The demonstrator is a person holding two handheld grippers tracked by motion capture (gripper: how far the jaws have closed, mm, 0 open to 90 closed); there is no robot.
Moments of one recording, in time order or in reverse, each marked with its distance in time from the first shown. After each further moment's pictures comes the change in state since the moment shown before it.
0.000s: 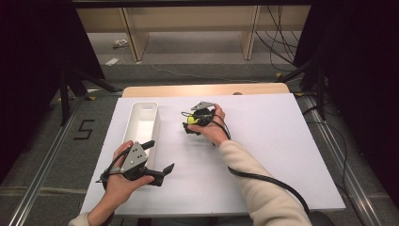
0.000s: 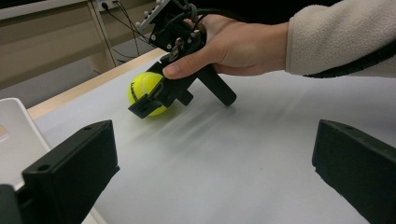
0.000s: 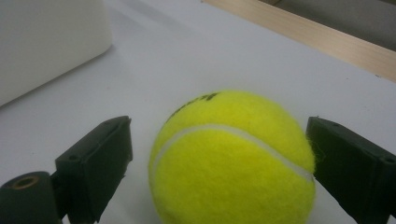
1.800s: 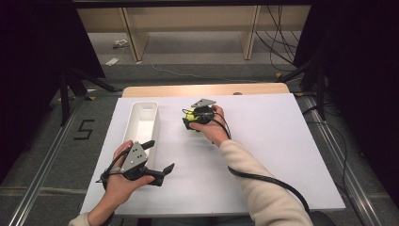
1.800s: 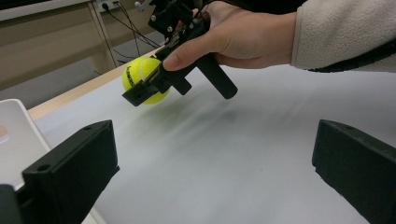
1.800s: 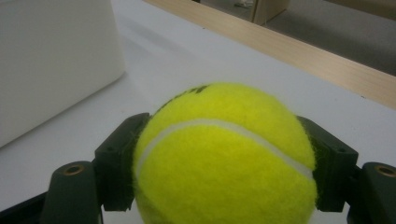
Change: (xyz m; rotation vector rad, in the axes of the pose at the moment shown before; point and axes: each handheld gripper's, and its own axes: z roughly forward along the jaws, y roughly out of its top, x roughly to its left) left arm 0.000 0.001 0.000 -0.001 0.003 0.001; right arm 0.003 0.012 -0.015 -0.062 0.006 0.006
